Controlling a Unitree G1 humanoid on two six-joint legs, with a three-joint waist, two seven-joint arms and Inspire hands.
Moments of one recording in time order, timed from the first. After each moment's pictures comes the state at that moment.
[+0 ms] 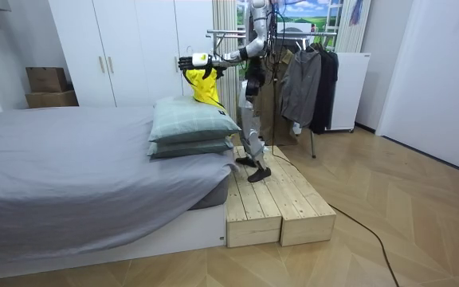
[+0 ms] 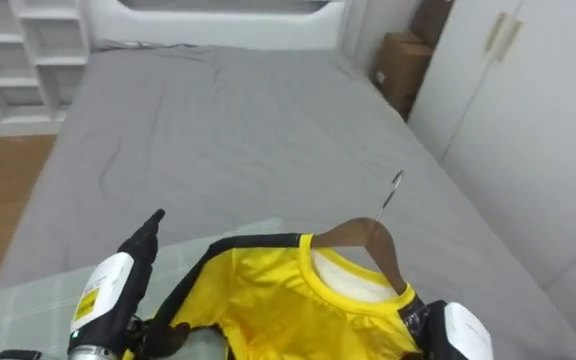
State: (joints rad) left arm 0.13 0.26 -0.20 0.21 0.53 -0.09 0.34; right arm -0.08 -0.22 0.12 0.75 -0.58 -0.10 -0.41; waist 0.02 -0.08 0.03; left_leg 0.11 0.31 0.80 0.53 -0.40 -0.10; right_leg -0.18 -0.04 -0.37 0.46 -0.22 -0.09
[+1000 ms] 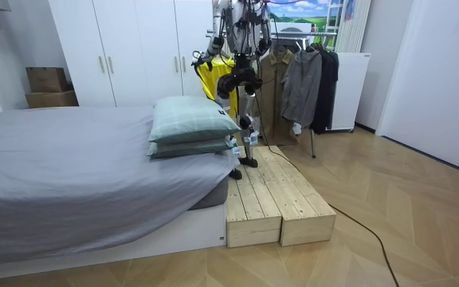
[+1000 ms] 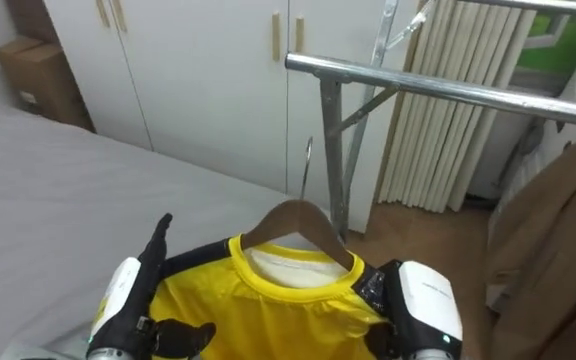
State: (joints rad) left arm 0.10 0.22 -0.24 0.24 0.40 -0.13 0.35; right arm 0.03 -0.24 0.14 0.41 -0.75 -0.11 -0.40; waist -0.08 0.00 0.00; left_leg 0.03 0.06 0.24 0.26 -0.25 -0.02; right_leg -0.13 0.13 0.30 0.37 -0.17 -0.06
